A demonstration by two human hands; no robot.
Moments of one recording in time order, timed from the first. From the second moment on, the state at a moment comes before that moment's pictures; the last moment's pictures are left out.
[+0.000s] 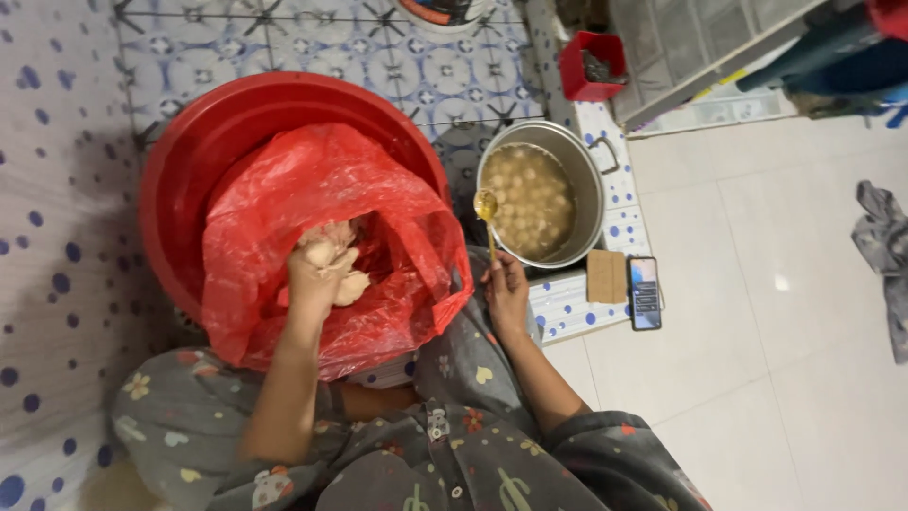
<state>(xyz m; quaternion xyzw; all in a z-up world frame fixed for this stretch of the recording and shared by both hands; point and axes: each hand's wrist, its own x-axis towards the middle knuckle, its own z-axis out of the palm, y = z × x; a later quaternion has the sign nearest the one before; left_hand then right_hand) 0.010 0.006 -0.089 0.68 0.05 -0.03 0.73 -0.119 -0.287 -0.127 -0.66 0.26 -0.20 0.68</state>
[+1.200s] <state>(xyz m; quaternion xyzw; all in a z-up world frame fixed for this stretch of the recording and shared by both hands) 0.001 -0.003 -0.005 0.56 -0.09 -0.05 0.82 -0.091 -0.205 0.062 -0.88 -0.02 -0.23 0.41</state>
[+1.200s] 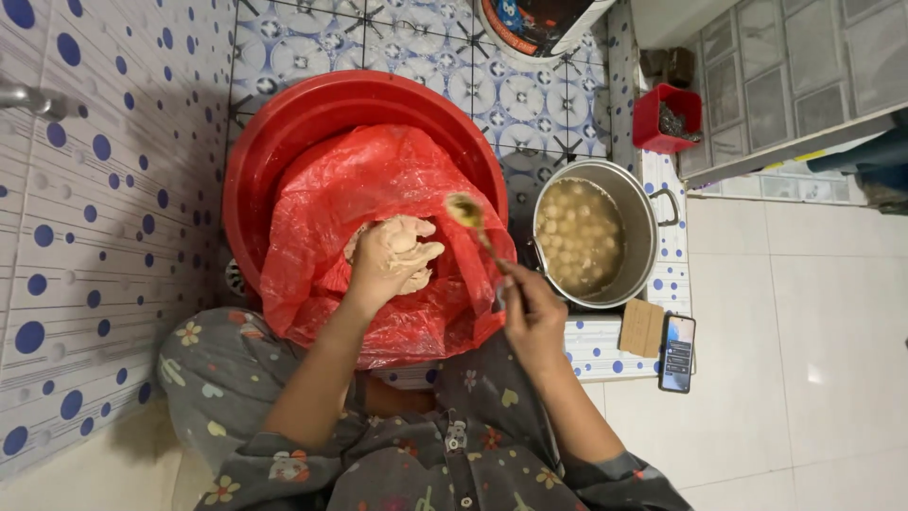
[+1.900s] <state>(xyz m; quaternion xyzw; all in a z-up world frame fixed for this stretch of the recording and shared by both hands) 0.019 -0.011 -0.076 0.89 0.02 -0.14 0.43 -0.083 -0.210 0.001 -0.75 0.10 0.08 0.65</state>
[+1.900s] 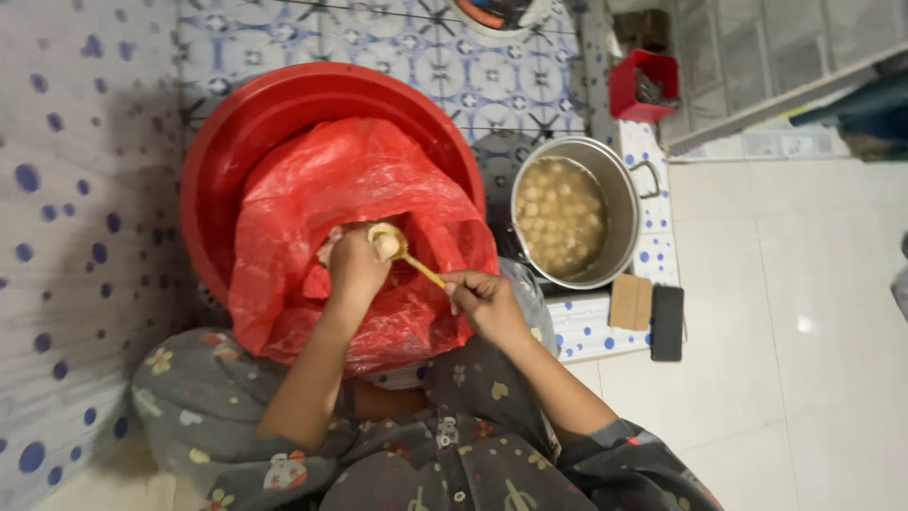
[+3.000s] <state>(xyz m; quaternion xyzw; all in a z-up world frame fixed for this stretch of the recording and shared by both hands) 0.019 -0.020 -0.103 0.49 0.06 -0.12 0.86 -0.119 -0.280 -0.011 -0.84 0.11 -0.01 0.52</state>
